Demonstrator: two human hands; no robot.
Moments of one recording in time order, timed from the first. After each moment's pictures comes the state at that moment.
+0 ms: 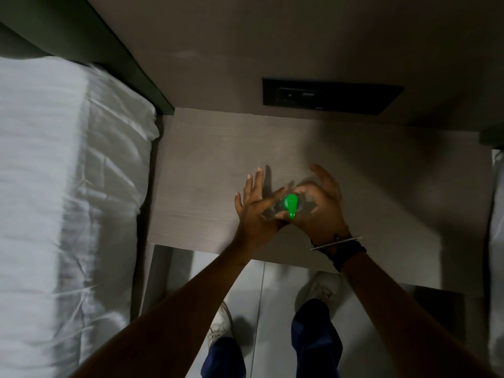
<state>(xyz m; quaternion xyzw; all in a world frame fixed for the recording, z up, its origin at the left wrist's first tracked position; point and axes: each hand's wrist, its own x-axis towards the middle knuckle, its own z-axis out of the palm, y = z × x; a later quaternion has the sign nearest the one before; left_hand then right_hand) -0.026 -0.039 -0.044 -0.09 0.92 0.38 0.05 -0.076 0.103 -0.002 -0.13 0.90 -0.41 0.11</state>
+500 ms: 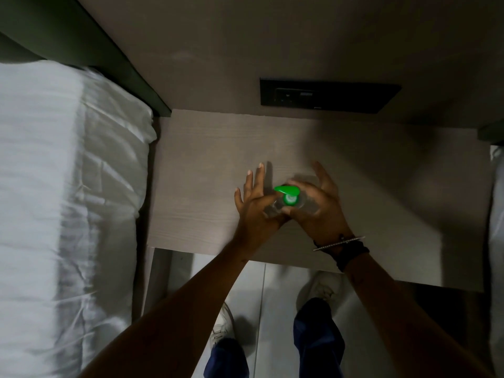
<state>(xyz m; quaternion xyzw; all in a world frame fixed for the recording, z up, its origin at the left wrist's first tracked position) -0.034 -0.041 -0.043 -0.09 0.93 0.35 0.05 -0.080 0.104 0.000 -0.12 0.88 -0.43 0.15</state>
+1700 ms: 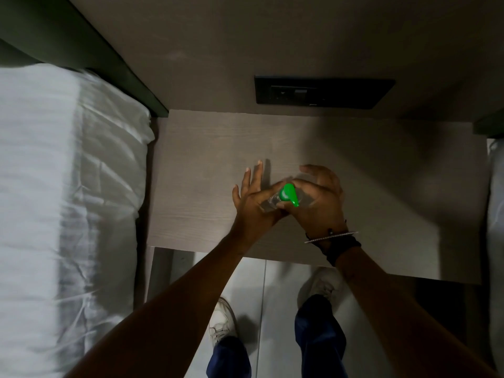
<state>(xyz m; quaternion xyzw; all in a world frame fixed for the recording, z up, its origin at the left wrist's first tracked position) -0.037 -0.045 -0.051 -0.07 0.92 0.38 0.05 -0.076 0.104 0.004 -0.11 0.90 -0.42 0.08</state>
